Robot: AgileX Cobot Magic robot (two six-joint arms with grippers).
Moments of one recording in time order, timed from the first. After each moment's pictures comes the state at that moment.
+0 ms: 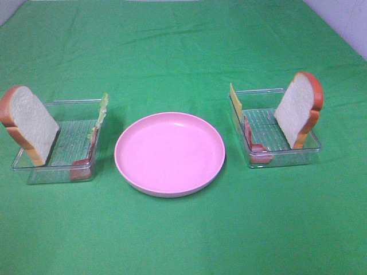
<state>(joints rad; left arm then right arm) 0.06 -0.01 -0.50 -0.06 1.05 0.02 -0.02 0.00 -0.50 0.10 1.07 -0.11</state>
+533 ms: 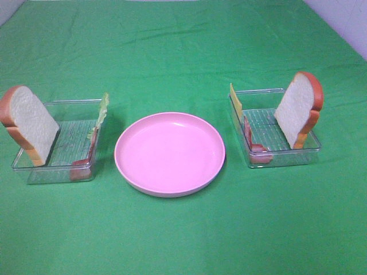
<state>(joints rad) 0.06 -0.01 -0.50 -0.06 1.05 0.02 -0.02 0.00 -0.50 0.10 1.07 -0.11</state>
